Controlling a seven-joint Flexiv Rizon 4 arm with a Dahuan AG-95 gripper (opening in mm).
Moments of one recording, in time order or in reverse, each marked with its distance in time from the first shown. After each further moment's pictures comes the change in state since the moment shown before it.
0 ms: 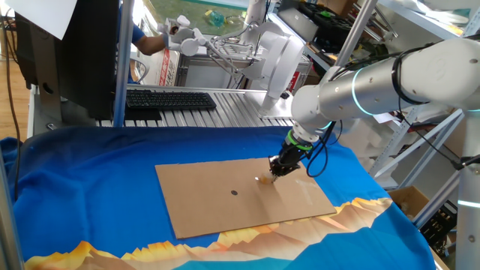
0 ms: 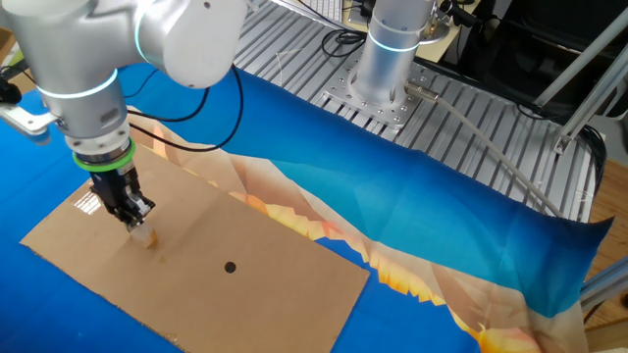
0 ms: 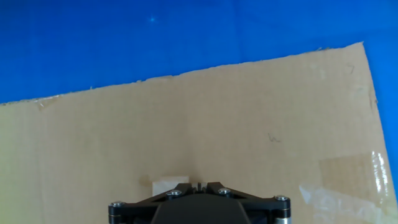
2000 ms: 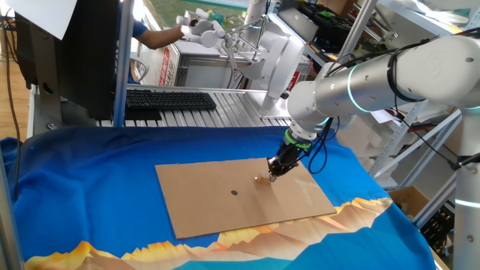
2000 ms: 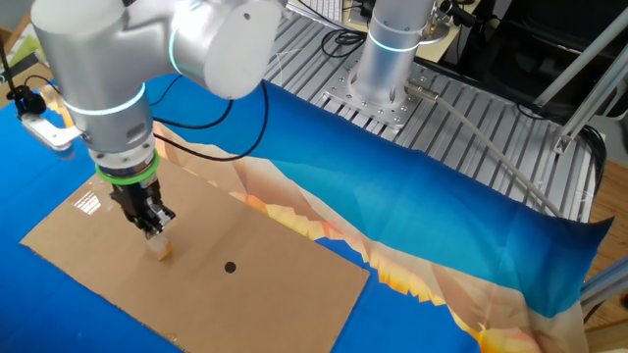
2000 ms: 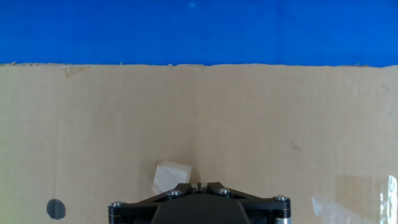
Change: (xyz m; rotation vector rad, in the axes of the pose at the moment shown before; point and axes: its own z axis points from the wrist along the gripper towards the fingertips) arm 0.006 0.009 -0.005 -0.010 0.057 -0.196
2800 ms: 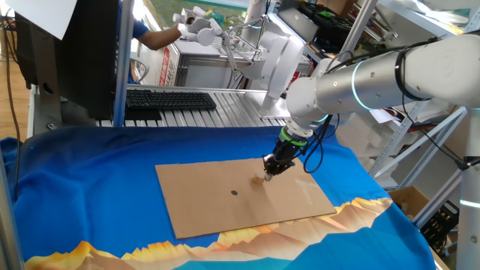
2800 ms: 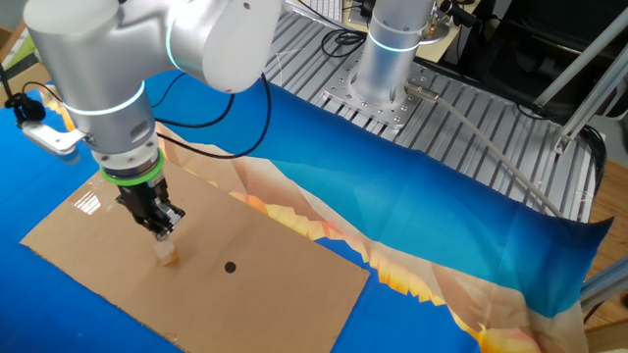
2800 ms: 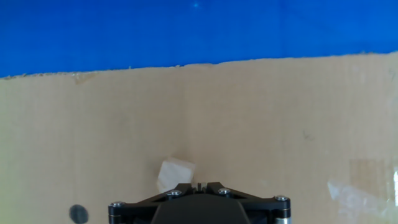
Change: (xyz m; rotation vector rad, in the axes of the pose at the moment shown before) arm 0.004 0.024 -0.007 0.005 0.003 0.110
